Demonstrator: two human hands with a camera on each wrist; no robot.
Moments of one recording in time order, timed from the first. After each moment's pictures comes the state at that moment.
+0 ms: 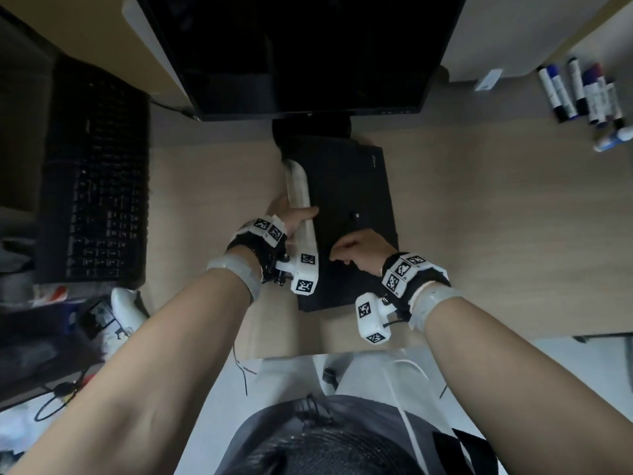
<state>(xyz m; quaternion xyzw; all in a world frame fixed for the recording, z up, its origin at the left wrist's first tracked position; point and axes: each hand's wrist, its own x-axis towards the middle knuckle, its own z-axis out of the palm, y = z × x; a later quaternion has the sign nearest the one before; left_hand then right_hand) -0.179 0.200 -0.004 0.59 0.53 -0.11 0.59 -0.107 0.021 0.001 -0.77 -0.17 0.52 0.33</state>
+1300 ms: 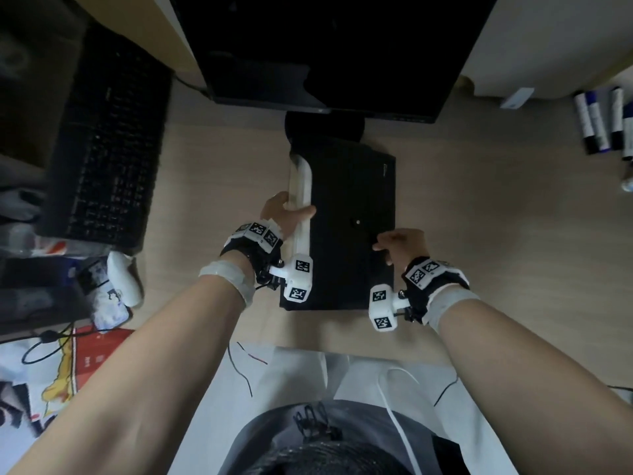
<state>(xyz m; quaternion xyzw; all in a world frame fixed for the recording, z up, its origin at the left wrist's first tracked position) -0.176 0.172 0.016 0.68 0.55 -0.12 0.47 -0.037 -0.037 -0.042 -0.82 -0.01 0.44 0.36</state>
